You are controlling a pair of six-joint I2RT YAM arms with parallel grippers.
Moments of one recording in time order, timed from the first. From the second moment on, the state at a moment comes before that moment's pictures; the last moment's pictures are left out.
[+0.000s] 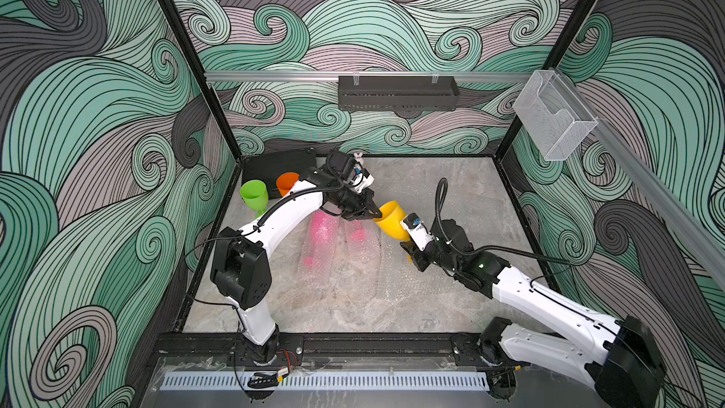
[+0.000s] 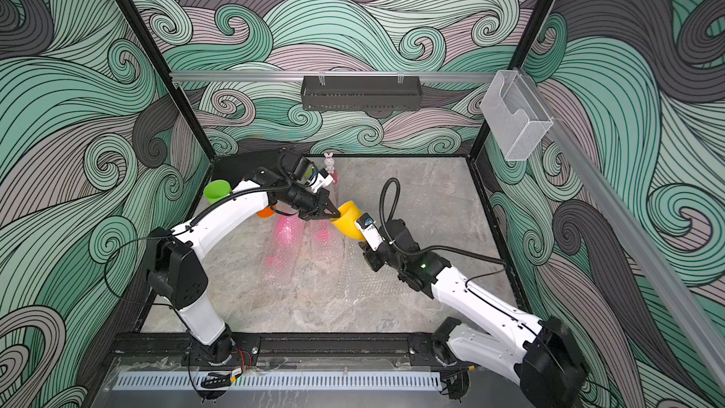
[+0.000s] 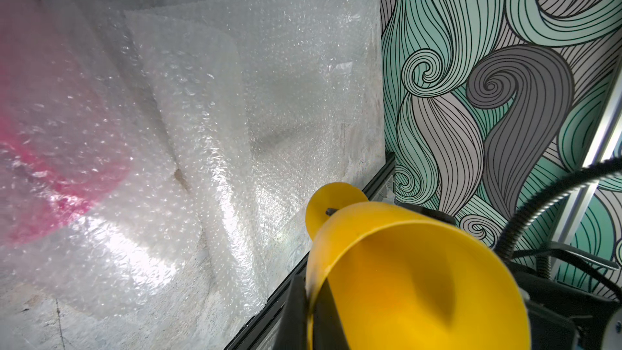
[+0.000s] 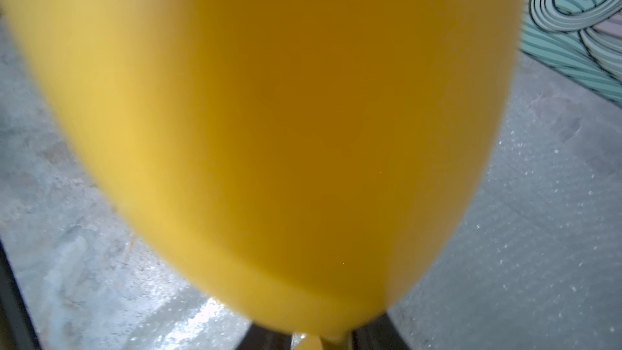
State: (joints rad) left arm -0.53 1.74 1.58 -0.88 0.71 -0.52; right arm 0.73 1.04 0.67 -0.24 -0.02 -0.10
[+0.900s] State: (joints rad) left arm -0.30 1.61 1.69 -1.08 0.29 -0.42; right arm 0.69 0.95 0.75 -0.38 0.00 -0.01
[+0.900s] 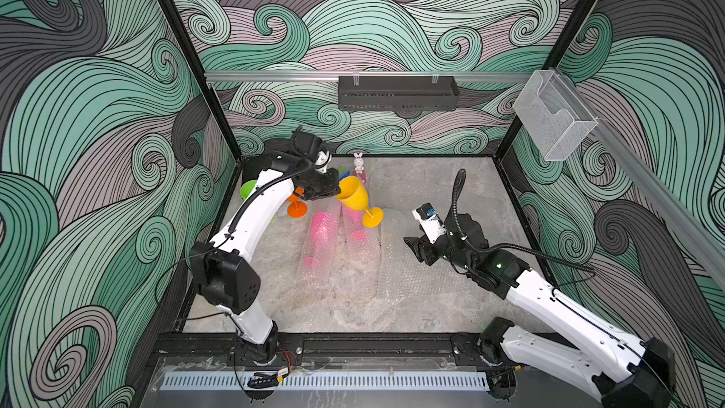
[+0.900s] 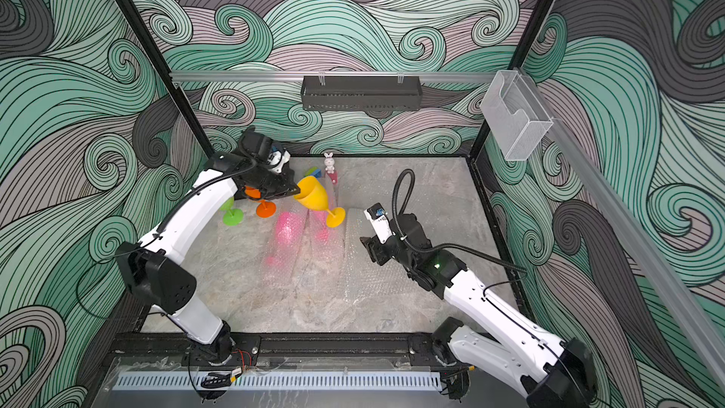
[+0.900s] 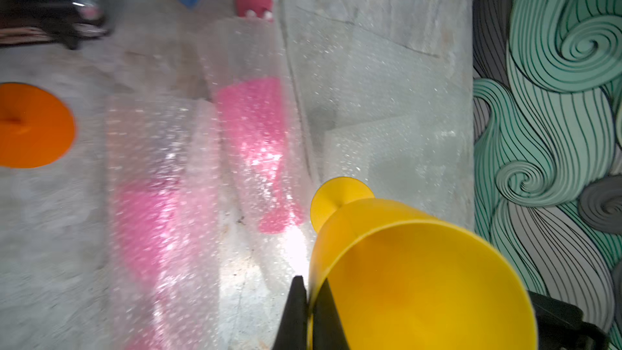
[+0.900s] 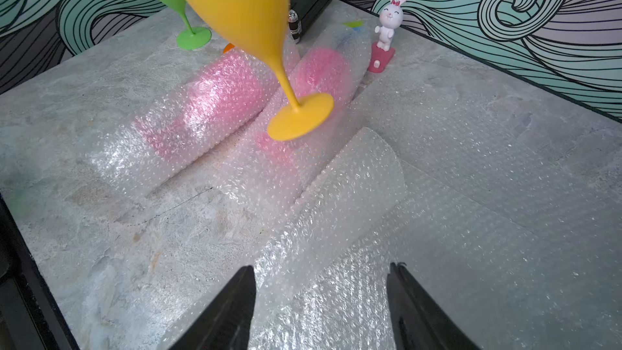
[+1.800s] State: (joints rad) left arm 0.47 1.27 1.35 -1.25 -0.11 -0.44; right arm 0.64 0.99 0.75 -0.38 -0.06 0.05
